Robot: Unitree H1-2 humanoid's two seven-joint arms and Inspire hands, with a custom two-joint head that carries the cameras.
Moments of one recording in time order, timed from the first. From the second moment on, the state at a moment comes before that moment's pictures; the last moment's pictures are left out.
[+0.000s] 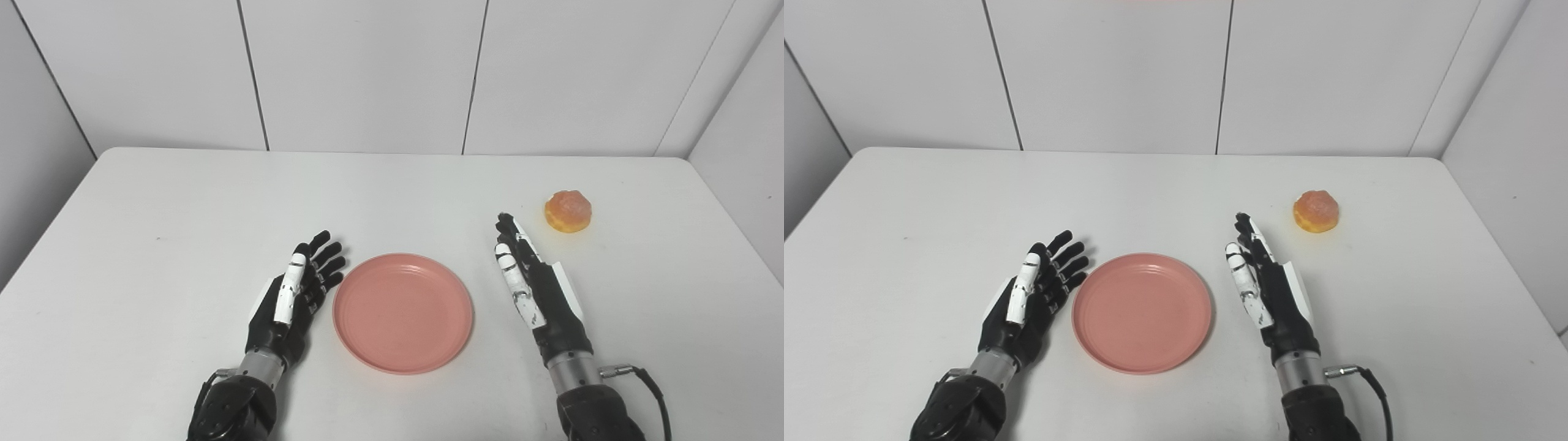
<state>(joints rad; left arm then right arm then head) -0.05 0.00 -0.01 -0.16 -0.21 0.31 -0.09 -0.07 0.00 0.12 -0.35 -0.29 0.25 0.06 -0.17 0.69</state>
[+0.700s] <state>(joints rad) -0.01 0.03 0.02 -0.09 -0.21 0.13 -0.13 -0.28 -0.16 0.07 -0.37 -0.42 0.30 0.08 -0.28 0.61</state>
